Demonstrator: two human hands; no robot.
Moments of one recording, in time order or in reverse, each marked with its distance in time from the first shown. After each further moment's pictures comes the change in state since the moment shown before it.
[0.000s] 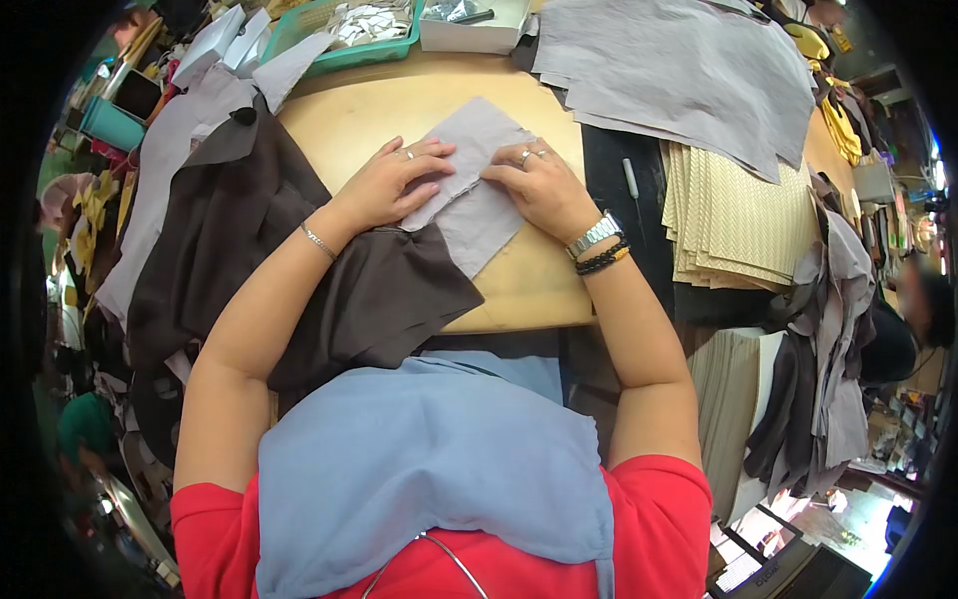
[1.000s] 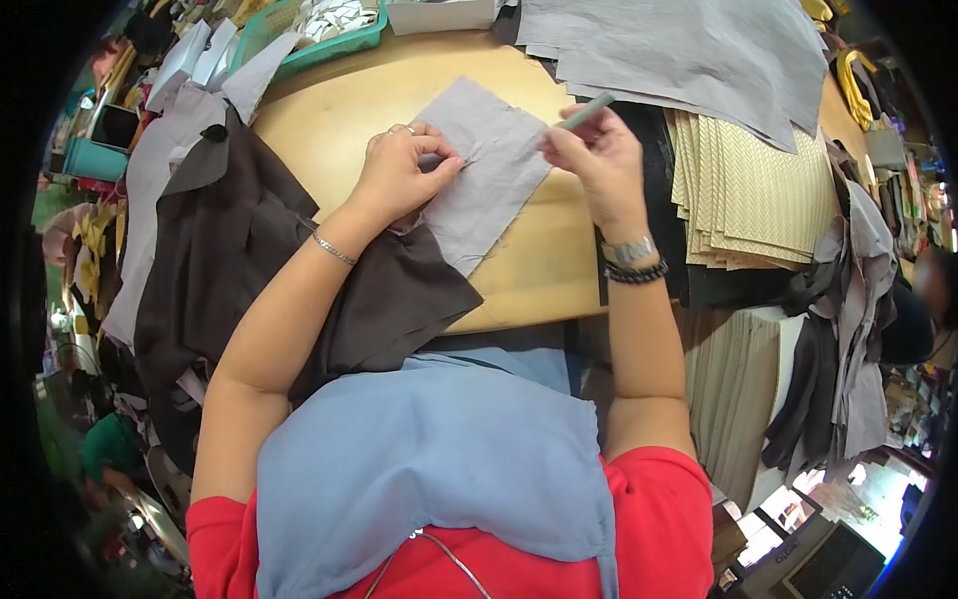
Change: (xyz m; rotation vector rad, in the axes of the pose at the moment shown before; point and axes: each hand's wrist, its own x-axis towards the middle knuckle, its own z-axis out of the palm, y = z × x) left_hand 0.035 0.028 0.023 -0.095 0.208 -0.286; right_hand -0.023 0.000 -0.028 1.179 0.571 0.763
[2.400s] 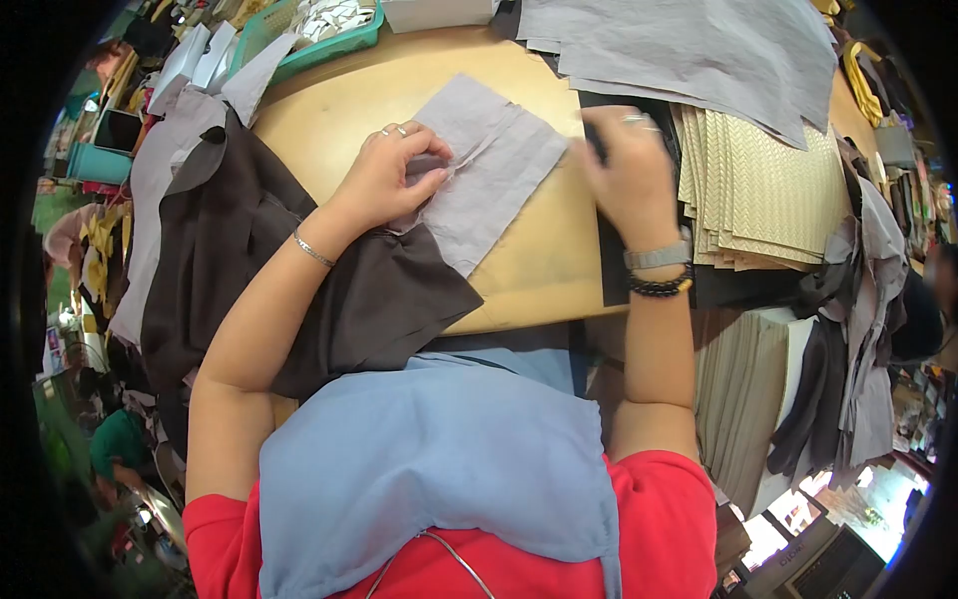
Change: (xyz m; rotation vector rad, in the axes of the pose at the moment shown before) left_hand -0.005 -0.004 -0.026 0.045 -0.112 0.242; right_hand -0.003 -0.017 -0.021 -1.240 -0.053 -0.613
